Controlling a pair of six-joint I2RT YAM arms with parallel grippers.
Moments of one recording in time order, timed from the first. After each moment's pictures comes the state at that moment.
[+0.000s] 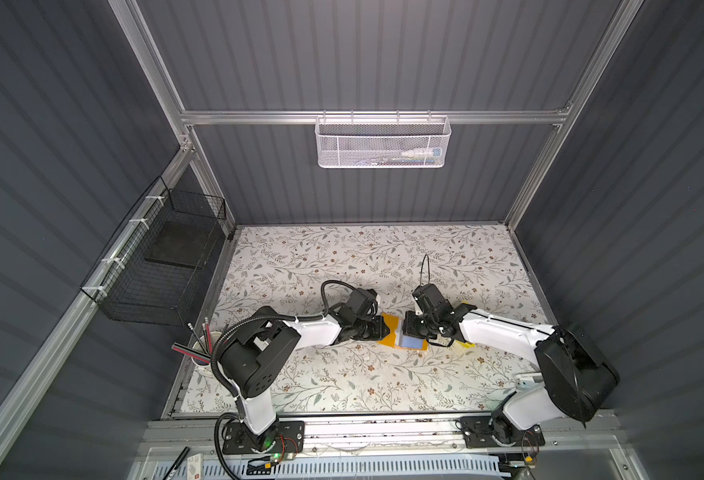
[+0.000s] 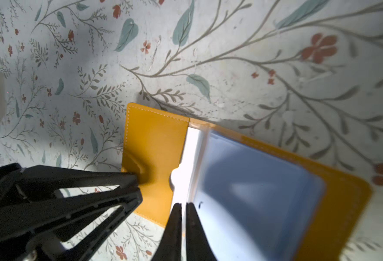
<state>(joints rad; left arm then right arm) -0.79 1.78 0.88 0.03 0.34 -0.68 0.63 1.50 0.78 -0.31 -0.10 0.72</state>
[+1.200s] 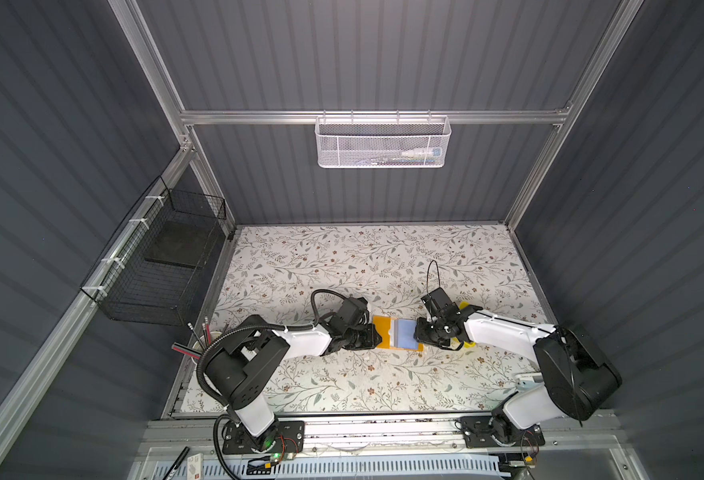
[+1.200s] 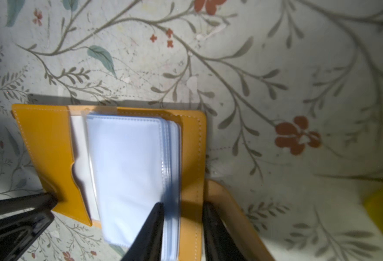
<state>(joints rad) -0.79 1.67 0.73 0.06 0.33 -0.74 0.55 1.52 0.73 -0.37 -0.12 0.69</state>
